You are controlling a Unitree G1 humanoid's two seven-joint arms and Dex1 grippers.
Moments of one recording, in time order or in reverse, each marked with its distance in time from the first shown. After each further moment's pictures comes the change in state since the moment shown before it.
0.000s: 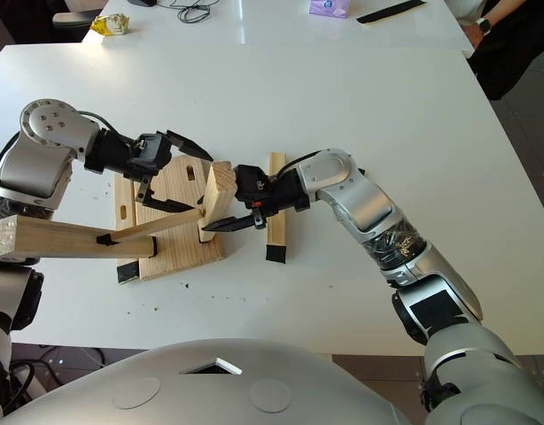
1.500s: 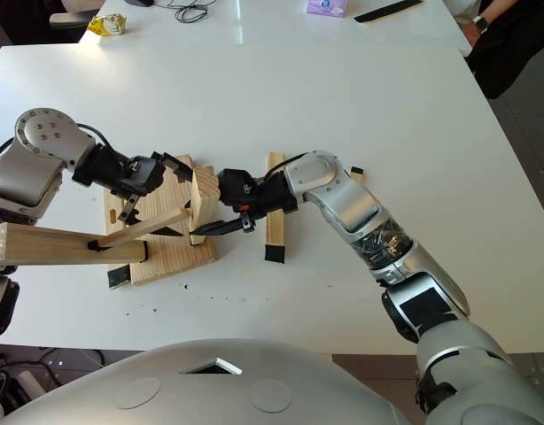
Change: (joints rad) left arm 0.050 0.114 -0.096 -0.119 -0.130 0.052 -0.068; right arm -0.016 0.057 0.024 0.022 -0.027 -0.005 -0.006
